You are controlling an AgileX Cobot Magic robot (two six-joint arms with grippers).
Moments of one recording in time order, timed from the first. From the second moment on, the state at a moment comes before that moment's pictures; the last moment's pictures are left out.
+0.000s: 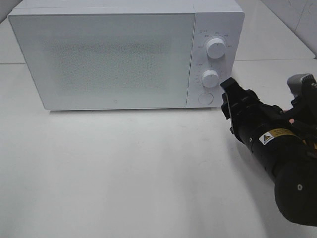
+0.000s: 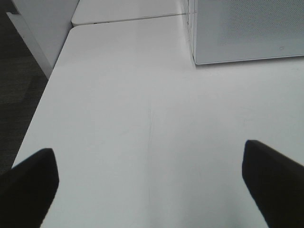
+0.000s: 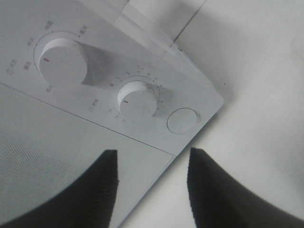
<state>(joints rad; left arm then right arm) 0.10 0.00 -0.52 -0.05 1.08 0.18 0.81 1.72 -0.36 0.87 -1.20 0.74</state>
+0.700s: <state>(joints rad) 0.10 0.00 -0.52 -0.05 1.08 0.18 0.81 1.73 -0.37 0.87 -1.14 1.28</state>
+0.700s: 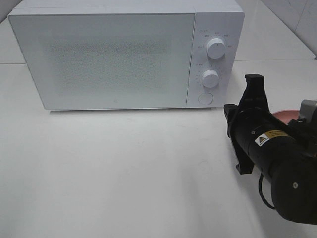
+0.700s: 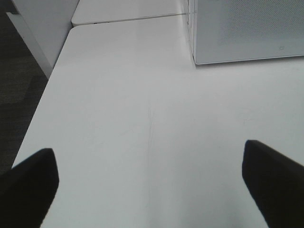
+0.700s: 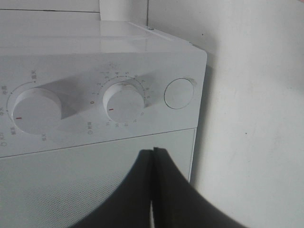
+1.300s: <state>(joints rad) 0.10 0.00 -0.52 -0.05 1.08 0.18 0.66 1.90 -0.57 0.76 -0.98 1.31</state>
